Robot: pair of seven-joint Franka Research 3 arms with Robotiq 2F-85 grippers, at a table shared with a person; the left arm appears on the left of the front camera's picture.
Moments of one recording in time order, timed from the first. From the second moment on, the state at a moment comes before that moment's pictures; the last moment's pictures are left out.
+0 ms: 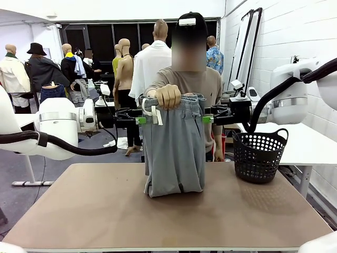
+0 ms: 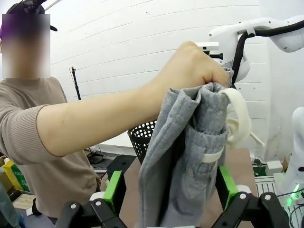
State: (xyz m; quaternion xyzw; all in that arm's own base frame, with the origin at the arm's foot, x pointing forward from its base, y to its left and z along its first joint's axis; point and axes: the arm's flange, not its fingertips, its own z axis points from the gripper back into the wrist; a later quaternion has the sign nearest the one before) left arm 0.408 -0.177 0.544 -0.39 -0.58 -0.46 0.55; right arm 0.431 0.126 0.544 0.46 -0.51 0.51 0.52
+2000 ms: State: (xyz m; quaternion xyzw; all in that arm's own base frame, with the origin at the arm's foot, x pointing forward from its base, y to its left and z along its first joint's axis) left arm 0.424 -0.227 0.546 -0.41 -0.55 -0.50 0.52; right arm 0.436 0.149 0.539 0.48 -0.48 0.52 0.51
